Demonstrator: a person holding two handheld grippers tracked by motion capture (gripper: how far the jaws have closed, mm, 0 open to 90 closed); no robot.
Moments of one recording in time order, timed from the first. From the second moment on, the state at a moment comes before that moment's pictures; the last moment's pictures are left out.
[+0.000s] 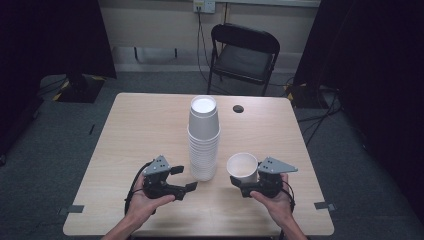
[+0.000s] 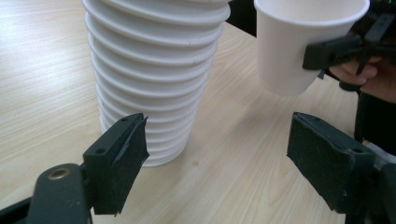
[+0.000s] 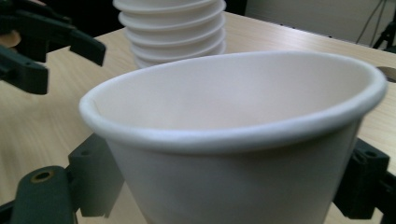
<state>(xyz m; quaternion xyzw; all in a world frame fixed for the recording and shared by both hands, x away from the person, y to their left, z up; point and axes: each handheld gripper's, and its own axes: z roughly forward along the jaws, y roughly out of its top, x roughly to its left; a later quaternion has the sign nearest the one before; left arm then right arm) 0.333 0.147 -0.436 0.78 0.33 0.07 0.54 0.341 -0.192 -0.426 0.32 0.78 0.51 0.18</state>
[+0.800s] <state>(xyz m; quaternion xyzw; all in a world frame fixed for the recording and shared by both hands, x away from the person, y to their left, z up) 0.331 0.164 -0.441 0.78 0.33 0.11 0.52 0.367 -0.217 -0.423 0.37 0.74 0.52 0.20</state>
